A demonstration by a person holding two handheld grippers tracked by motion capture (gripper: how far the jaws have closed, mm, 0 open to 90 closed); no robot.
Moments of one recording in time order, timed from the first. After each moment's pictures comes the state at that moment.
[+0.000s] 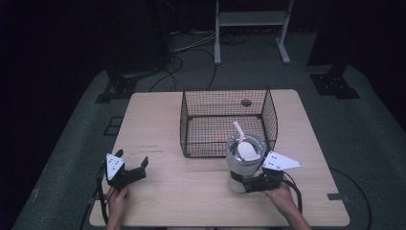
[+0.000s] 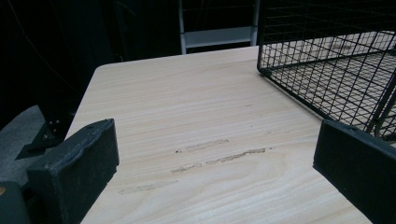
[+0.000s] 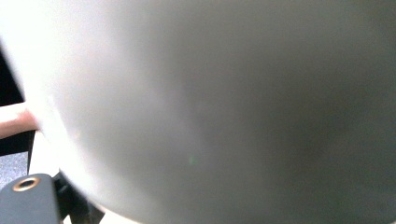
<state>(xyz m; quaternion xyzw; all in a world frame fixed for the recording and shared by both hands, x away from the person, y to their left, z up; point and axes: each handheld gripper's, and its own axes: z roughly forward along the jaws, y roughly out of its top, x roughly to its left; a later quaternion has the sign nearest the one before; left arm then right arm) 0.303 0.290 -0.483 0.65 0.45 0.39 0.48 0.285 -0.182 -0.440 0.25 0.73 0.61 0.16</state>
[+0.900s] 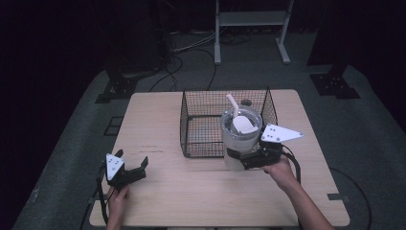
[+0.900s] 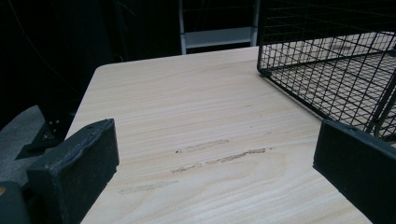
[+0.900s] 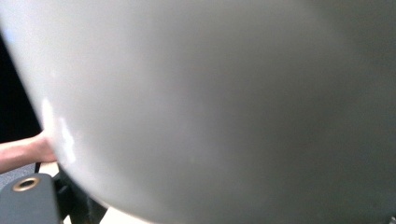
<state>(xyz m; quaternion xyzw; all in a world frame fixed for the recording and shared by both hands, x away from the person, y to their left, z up) 0.303 0.290 -0.483 0.65 0.45 0.39 0.48 0.323 -0.173 -0.370 0.21 0.73 0.63 0.16</state>
